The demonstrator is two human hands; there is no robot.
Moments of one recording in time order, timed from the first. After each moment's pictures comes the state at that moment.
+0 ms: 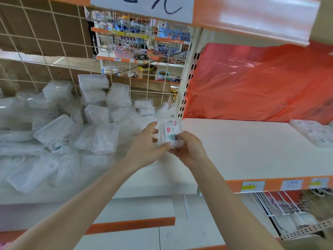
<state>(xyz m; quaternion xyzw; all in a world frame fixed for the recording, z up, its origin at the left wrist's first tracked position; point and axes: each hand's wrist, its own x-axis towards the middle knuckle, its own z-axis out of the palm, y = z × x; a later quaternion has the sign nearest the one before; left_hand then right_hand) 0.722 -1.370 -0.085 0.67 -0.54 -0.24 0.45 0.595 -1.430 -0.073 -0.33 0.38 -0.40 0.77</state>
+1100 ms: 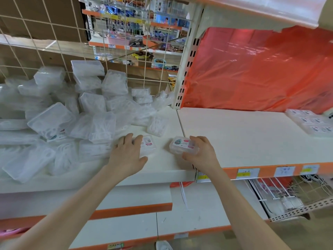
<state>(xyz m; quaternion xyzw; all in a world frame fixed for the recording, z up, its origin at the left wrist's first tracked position) 0.740 -1.339 -0.130 0.80 -0.59 -0.09 0.10 0.533 -1.425 -0.116 -0.77 0.54 -0.21 0.26</state>
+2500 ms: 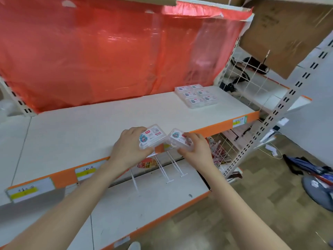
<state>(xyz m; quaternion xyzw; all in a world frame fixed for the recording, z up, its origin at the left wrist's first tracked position) 0.321 -1.488 -0.097 0.65 -0.70 -0.13 0.26 0.110 -1.496 -0.104 -0.69 0.61 -0.32 0.21</state>
